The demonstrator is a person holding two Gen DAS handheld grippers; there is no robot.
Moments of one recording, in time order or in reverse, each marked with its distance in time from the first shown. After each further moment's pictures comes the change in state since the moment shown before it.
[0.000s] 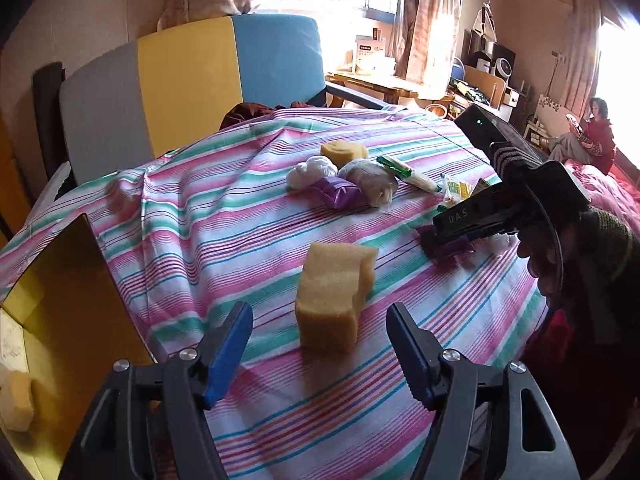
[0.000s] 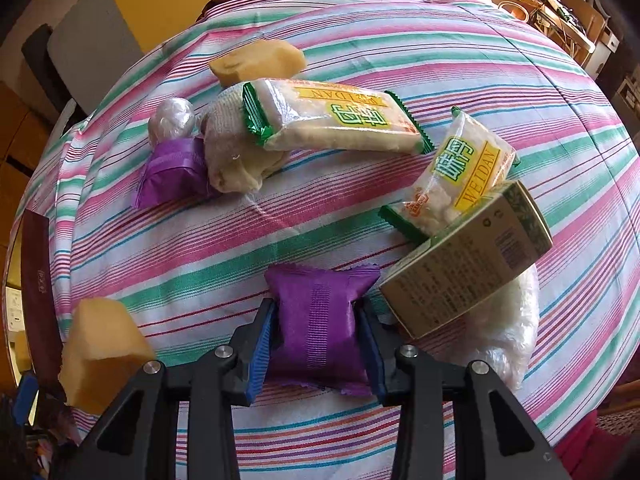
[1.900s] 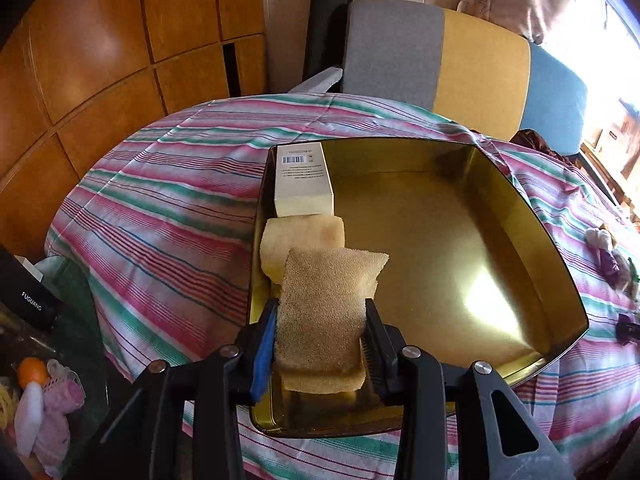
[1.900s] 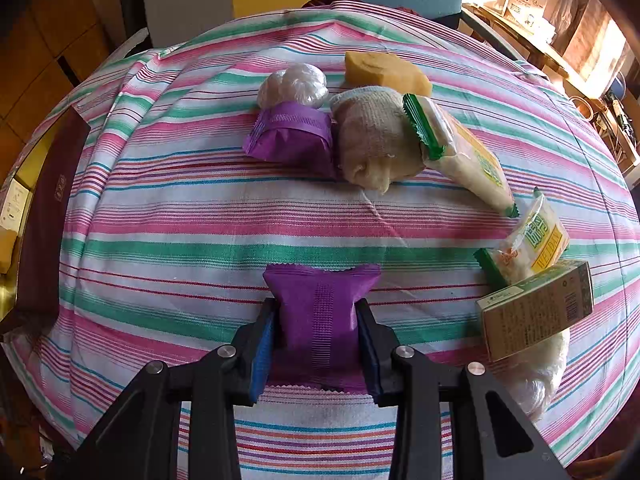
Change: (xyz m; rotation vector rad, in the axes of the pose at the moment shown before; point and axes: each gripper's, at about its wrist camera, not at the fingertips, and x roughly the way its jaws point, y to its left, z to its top) left arm -0.124 0.226 -0.134 -0.623 0.050 0.618; right arm -0.001 0.072 -0.012 -0.343 -0.055 -0.017
